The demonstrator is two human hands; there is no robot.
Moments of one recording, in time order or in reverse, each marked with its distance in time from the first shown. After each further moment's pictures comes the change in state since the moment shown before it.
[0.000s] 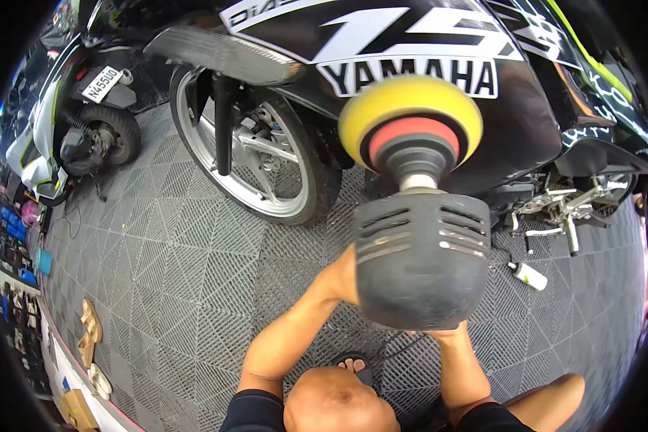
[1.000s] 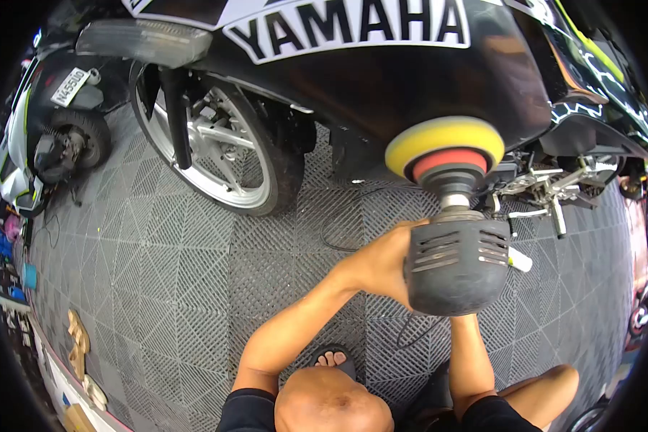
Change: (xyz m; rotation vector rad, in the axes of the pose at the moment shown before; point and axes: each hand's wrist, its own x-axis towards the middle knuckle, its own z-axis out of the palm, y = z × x) left_hand 0.038 -0.037 0.043 -0.001 -0.036 0.153; right_hand -0.079 0.076 -0.041 -0.002 0.081 0.301
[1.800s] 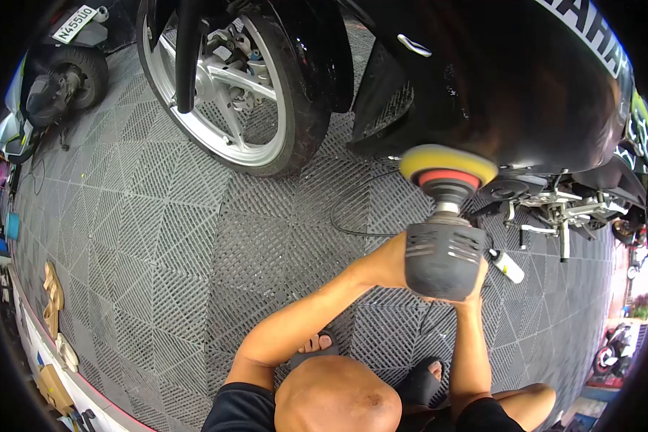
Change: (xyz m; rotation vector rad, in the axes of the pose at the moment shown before) left_hand -0.057 -0.049 0.020 -0.368 0.182 -0.276; right_hand -0.016 0.045 -0.003 -0.175 -0.110 0.068
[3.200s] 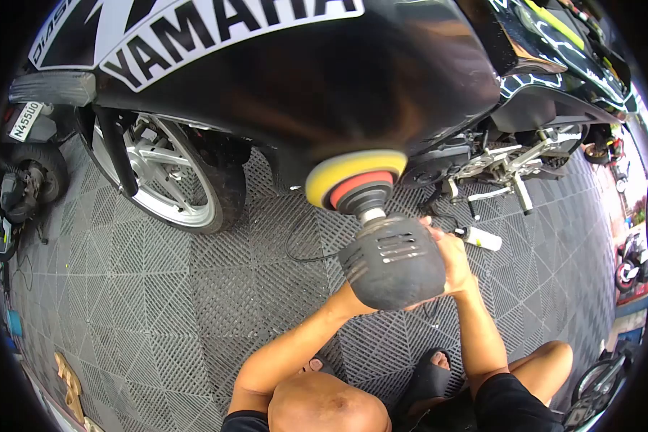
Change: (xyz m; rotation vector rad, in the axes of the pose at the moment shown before) left_hand 0.027 -0.010 0.054 -0.106 0.008 0.126; right_hand 0.033 -0.032 -0.067 0.011 -0.079 -0.383
